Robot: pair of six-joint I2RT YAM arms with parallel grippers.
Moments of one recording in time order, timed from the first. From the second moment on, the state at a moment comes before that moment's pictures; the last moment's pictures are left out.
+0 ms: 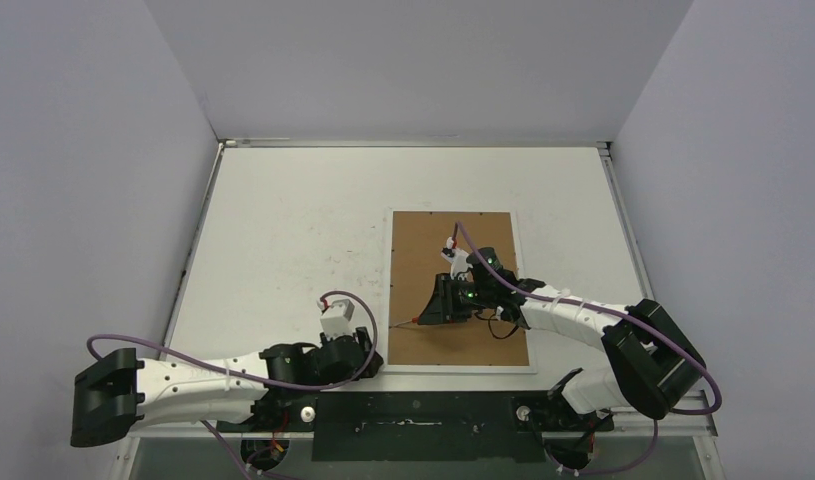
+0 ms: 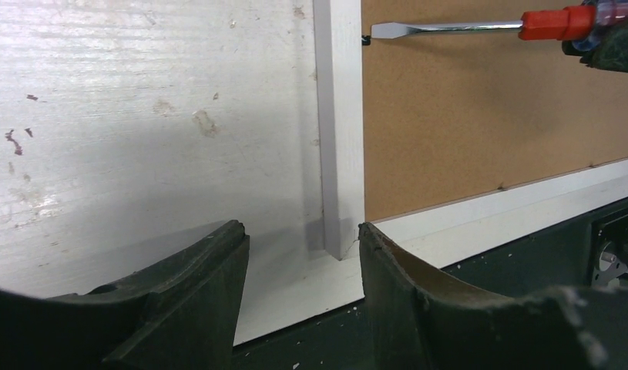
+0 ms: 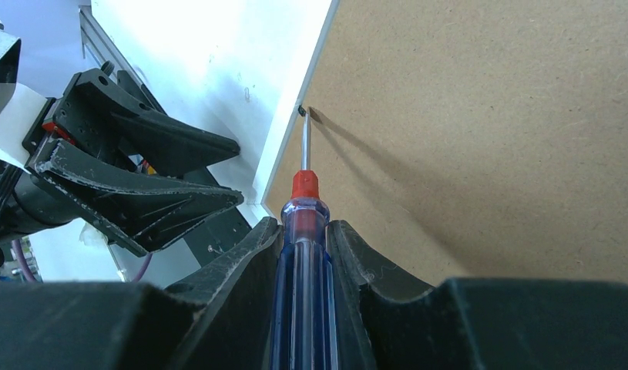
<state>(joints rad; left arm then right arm) -1.29 0.86 0.28 -0.30 -0.46 -1.22 0.67 1.37 0.59 0.02 -0.56 0.64</state>
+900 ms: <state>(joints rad) -1.29 1.14 0.41 -0.26 -0.52 -1.27 0.65 1.37 0.59 0.00 -0.58 0.64</state>
